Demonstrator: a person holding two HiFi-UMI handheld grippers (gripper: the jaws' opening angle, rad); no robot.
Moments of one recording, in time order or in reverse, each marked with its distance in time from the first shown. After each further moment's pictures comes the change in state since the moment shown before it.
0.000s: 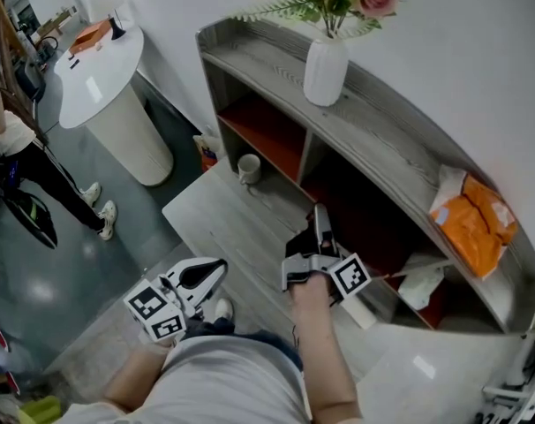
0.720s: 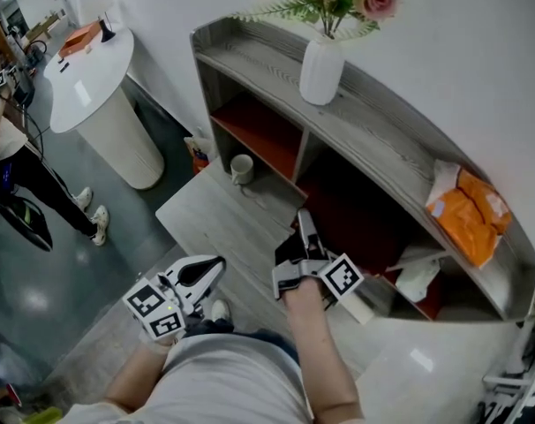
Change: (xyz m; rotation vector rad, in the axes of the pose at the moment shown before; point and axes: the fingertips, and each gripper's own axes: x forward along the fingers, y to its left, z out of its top) left arm -0.002 0.006 0.004 -0.032 -0.031 -0.038; right arm -0.011 0.000 -0.032 -0.019 0.078 -0.032
